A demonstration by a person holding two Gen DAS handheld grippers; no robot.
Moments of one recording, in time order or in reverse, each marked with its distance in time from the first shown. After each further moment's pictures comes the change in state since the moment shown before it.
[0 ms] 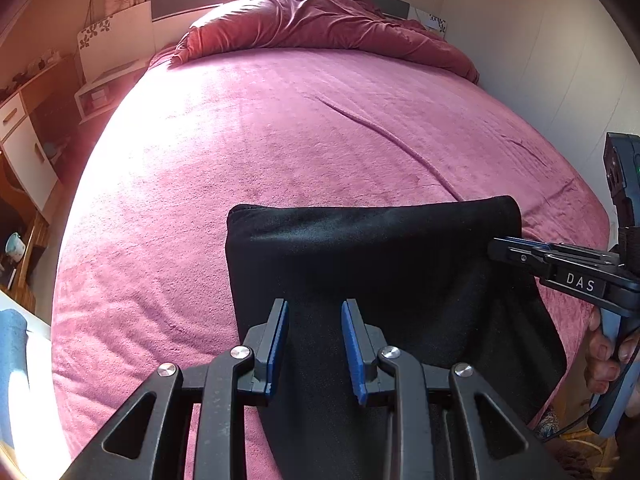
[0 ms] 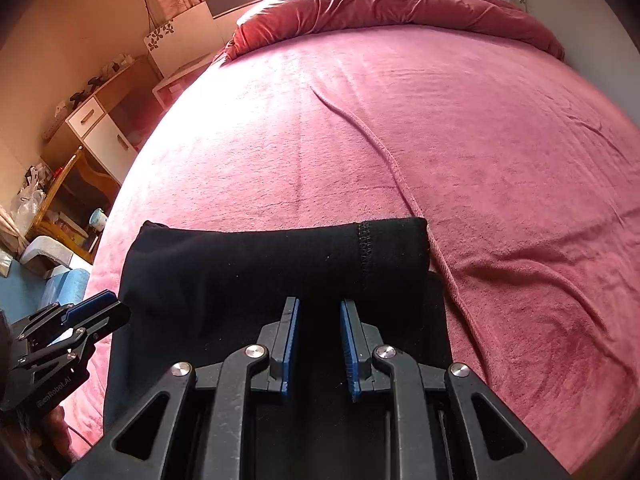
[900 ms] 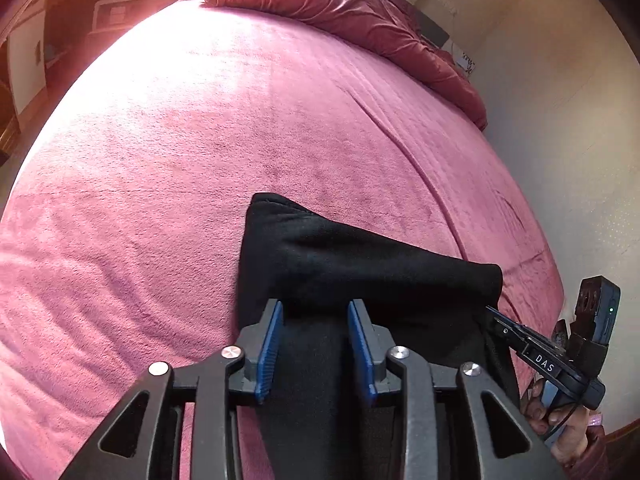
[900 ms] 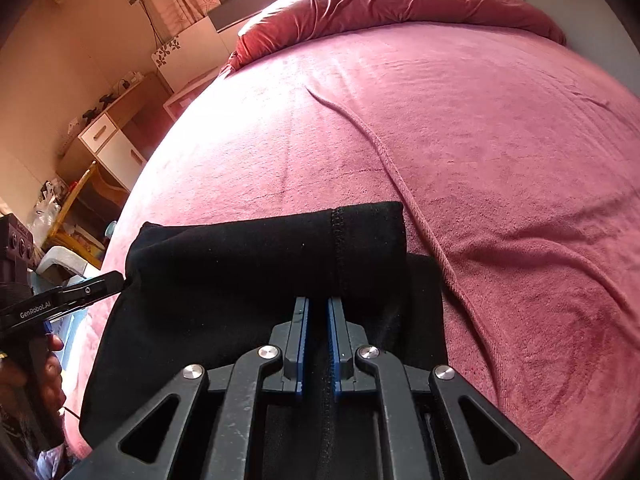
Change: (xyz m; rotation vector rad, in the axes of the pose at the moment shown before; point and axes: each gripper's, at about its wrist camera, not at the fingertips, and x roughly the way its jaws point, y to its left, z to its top) left arm 0.033 0.064 0.001 -0.303 0.031 -0.220; right arm 0.012 -0.035 -0.022 0.031 -0.046 0.098
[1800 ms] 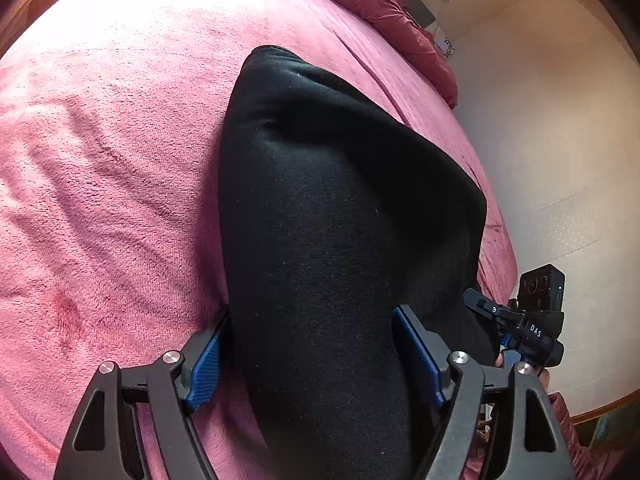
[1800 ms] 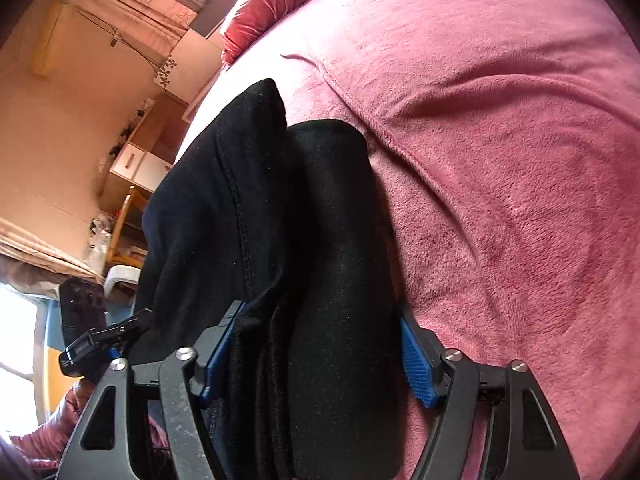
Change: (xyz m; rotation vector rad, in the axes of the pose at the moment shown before) left arm 0.041 0.015 -0.056 -0.068 0.159 -0.214; right arm 0.006 -0.079 -0.064 0.235 0.110 0.289
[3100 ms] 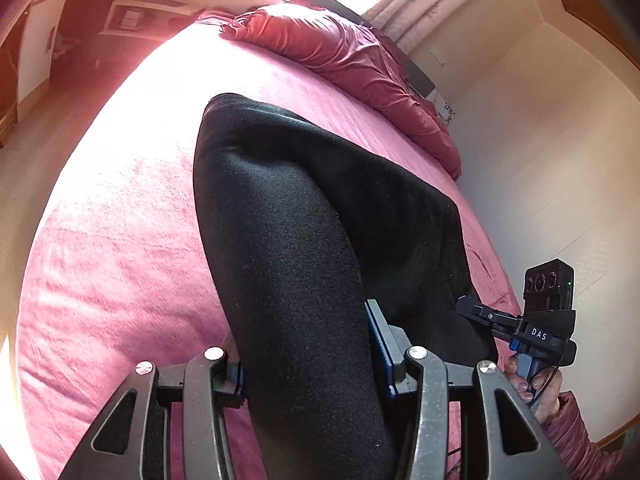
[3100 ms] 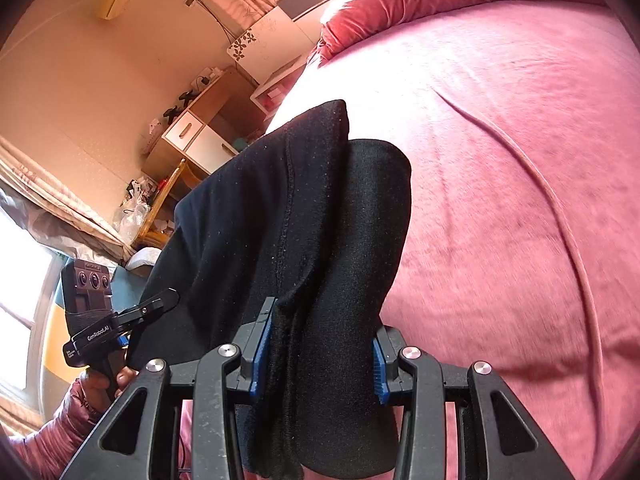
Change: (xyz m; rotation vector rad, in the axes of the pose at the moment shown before) left arm -0.117 0.043 0.088 0.024 -0.272 0.066; right arm 0.077 0.161 0.109 -0.250 0.012 0.086
